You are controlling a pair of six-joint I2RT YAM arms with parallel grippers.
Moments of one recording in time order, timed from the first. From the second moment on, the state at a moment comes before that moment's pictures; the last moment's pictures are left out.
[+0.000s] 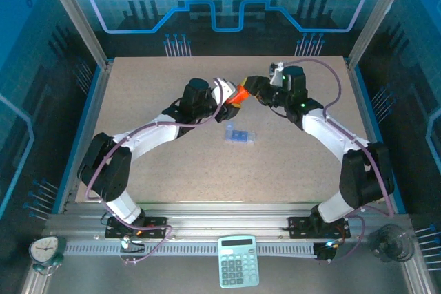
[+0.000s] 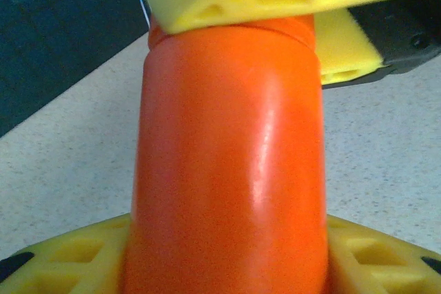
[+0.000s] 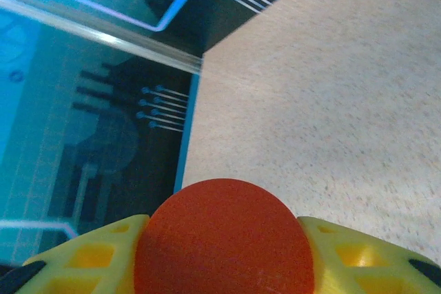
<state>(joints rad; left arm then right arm) -0.53 1.66 1.13 0.11 0.33 0.21 0.31 1.54 1.09 0.11 -0.52 0.90</state>
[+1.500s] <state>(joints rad) -0.57 1.64 1.13 0.12 0.22 0.28 0.33 1.52 1.19 -0.12 -0.43 0.98</state>
